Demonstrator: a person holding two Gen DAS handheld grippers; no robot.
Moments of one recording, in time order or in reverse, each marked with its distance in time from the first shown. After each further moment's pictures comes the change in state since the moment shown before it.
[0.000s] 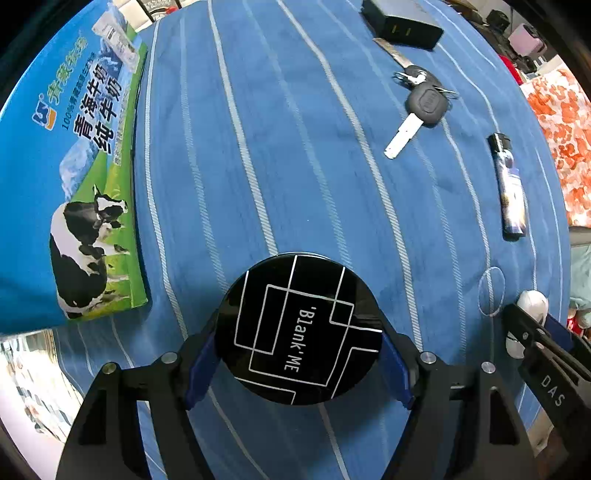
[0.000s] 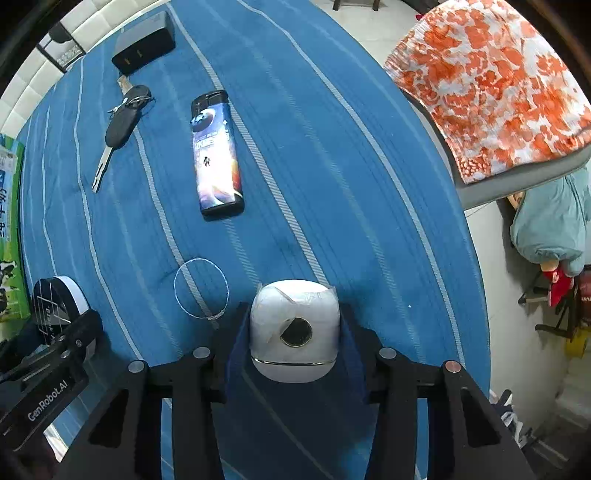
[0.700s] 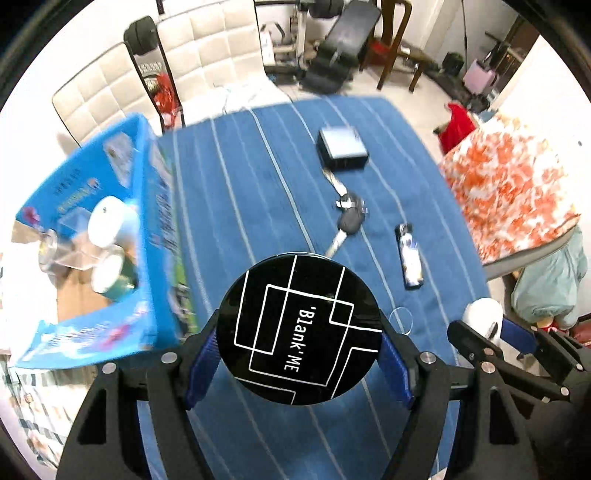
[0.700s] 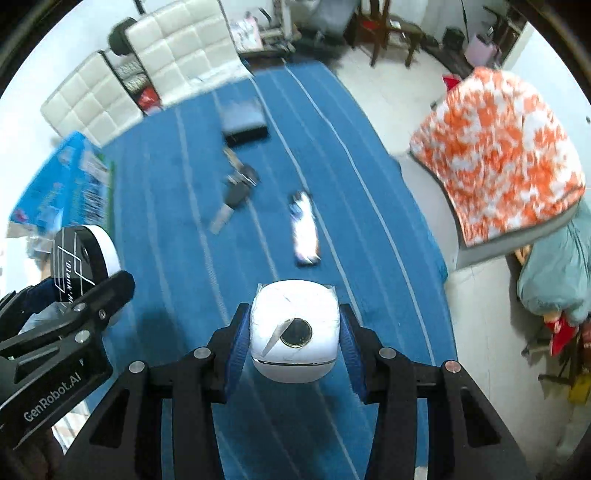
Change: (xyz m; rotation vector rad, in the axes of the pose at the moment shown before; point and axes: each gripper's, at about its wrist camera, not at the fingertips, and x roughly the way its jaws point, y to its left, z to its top) left arm -0.148 0.014 -0.021 0.052 -0.285 -0.106; right arm -0.139 0.040 -0.016 -0.123 -0.217 0.092
